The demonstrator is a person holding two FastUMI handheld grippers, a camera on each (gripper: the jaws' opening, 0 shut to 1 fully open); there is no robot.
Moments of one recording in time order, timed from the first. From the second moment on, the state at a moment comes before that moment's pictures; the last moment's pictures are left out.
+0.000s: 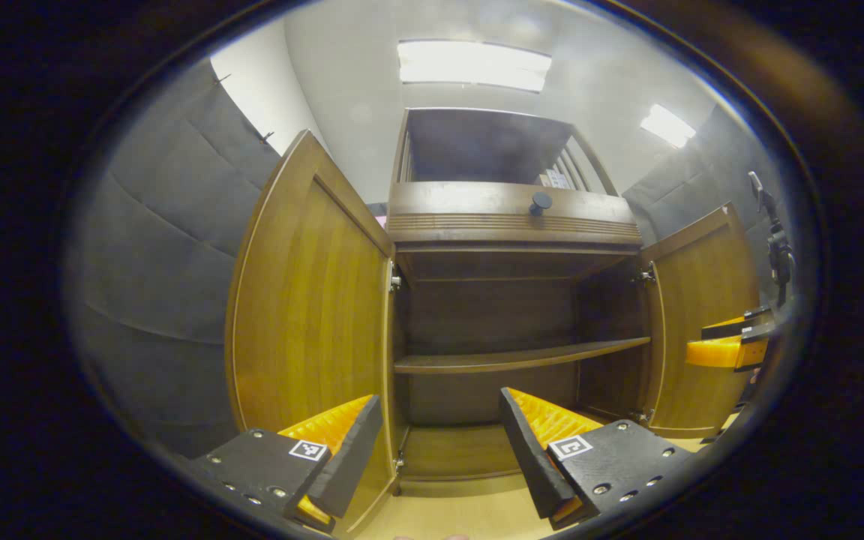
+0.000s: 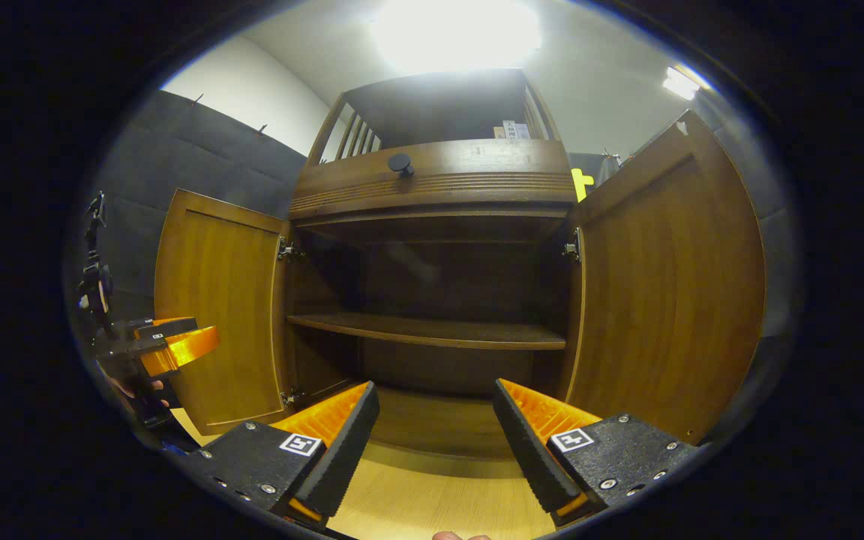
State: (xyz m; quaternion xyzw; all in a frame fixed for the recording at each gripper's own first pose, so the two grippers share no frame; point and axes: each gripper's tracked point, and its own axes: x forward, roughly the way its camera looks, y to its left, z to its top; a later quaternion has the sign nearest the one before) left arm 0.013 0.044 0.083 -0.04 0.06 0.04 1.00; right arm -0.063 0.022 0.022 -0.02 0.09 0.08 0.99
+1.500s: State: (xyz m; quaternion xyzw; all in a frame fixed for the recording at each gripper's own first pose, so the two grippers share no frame) left arm 0.013 0.044 0.075 -0.04 0.08 0.08 0.99; right arm -0.059 0.034 0.018 -0.01 0.06 0.05 1.00
